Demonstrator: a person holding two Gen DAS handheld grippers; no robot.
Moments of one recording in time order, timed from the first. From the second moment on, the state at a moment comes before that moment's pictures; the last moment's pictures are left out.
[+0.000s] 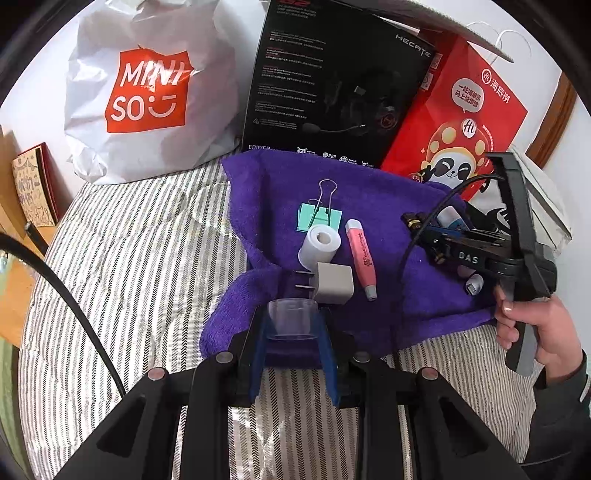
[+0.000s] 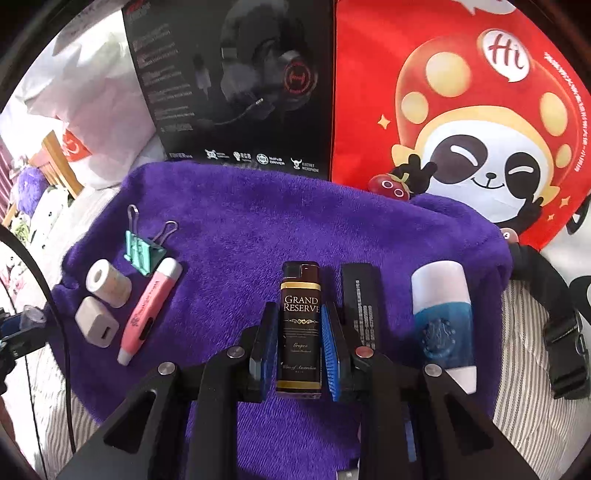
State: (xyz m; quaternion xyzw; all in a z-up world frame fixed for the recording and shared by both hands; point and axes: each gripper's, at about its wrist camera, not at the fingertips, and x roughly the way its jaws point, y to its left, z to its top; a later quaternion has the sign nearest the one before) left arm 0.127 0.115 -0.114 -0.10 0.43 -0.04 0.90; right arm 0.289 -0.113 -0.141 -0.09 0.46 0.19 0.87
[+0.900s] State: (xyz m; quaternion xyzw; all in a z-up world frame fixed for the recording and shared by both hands) left arm 0.125 0.083 -0.098 -0.08 0.43 -0.06 0.90; right arm 0.217 -0.151 -0.101 -0.09 0.42 0.20 0.88
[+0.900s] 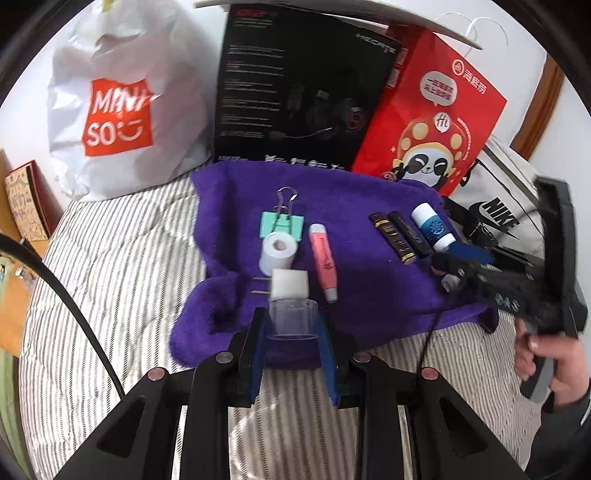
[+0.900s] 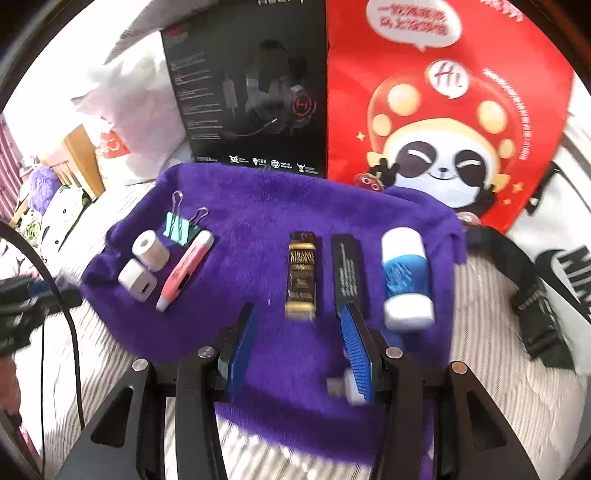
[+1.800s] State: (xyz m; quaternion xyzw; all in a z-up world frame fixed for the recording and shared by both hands) left arm 0.222 0.015 -0.117 -0.03 0.44 -0.10 0.89; right arm 0.181 -0.213 -0.108 -0.02 0.43 0.17 0.89
